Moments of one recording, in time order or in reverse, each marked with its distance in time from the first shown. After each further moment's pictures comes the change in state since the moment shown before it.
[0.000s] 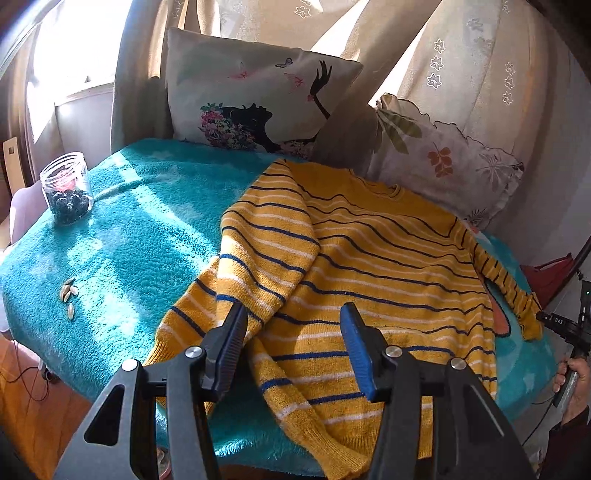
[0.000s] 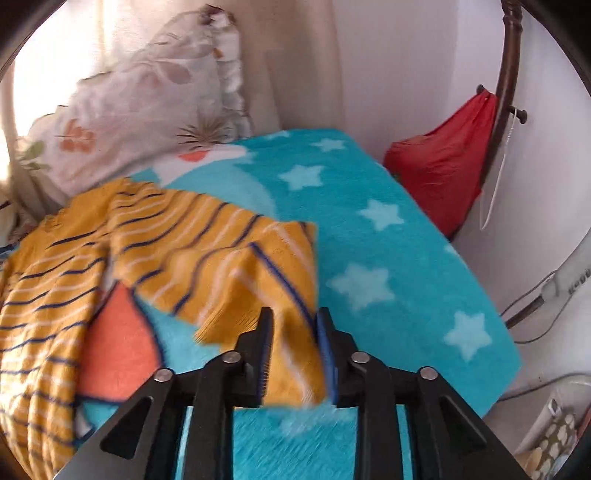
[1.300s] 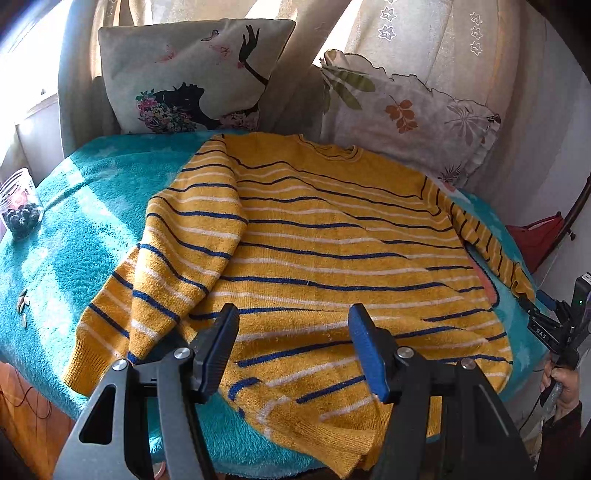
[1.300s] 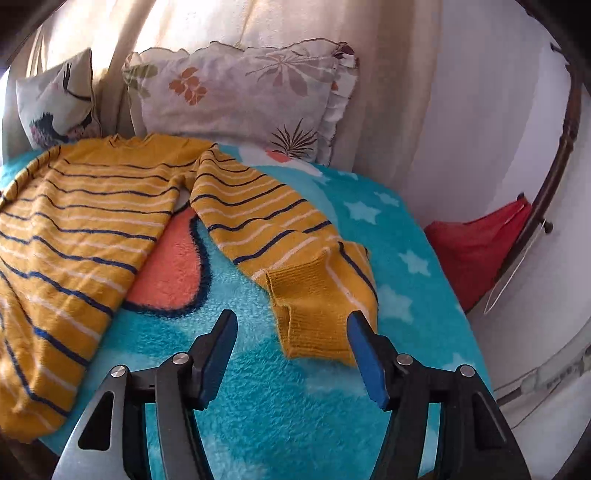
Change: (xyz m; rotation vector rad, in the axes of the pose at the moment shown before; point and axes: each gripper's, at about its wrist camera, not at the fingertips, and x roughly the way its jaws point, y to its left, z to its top) left arm 0.035 -0.069 -0.009 0.113 0.105 -0.056; right arm 0.001 0.016 -0.042 -0.439 -0.151 -0.145
